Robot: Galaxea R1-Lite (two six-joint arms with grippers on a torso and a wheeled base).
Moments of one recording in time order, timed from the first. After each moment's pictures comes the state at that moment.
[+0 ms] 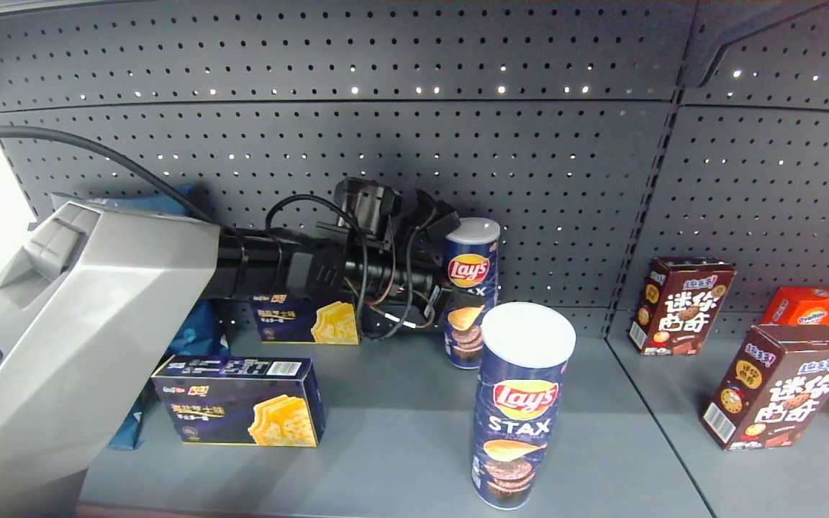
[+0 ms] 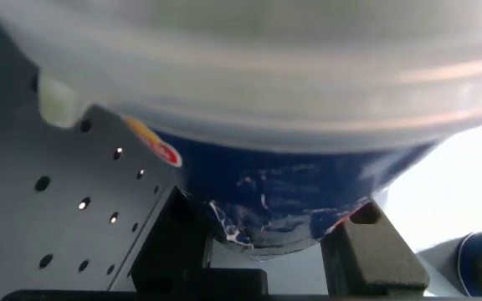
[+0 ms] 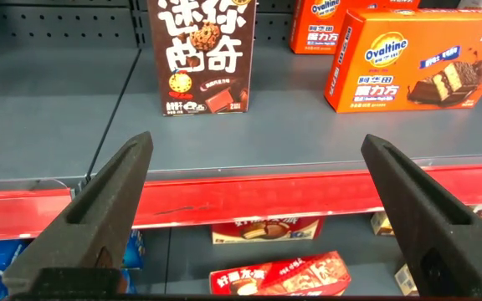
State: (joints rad) left arm -0.46 2.29 -1.78 0.00 -0.68 0.32; right arm 0.13 0.09 0.00 -0.06 -0.29 -0.04
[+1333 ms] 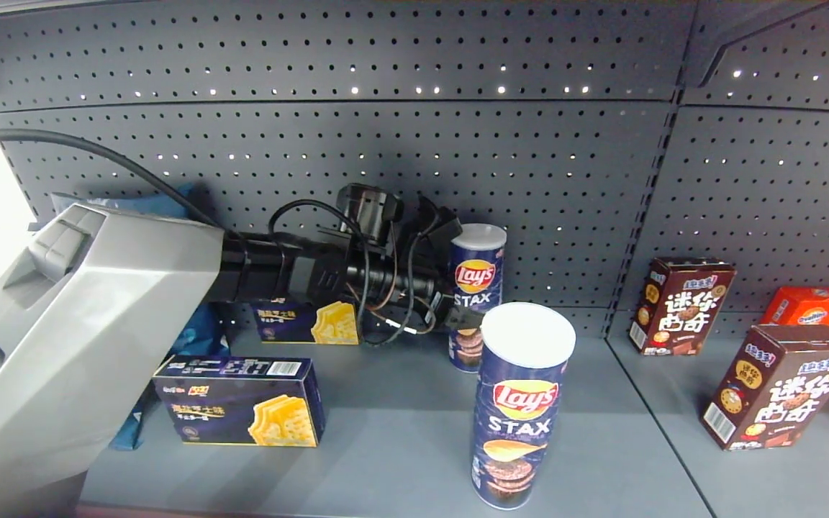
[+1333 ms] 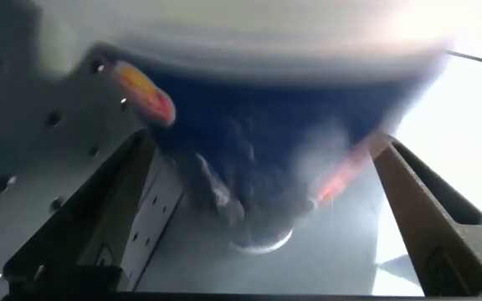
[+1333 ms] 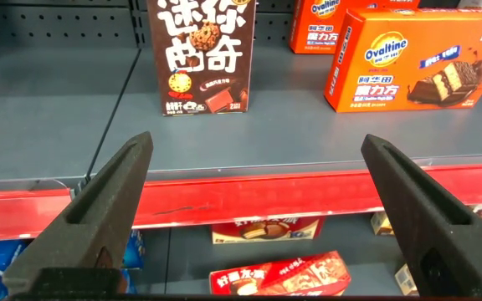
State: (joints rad) left arm -0.47 2.29 -1.75 0.00 -0.67 0.32; right arm 0.13 0.09 0.00 -0.06 -0.29 -0.04
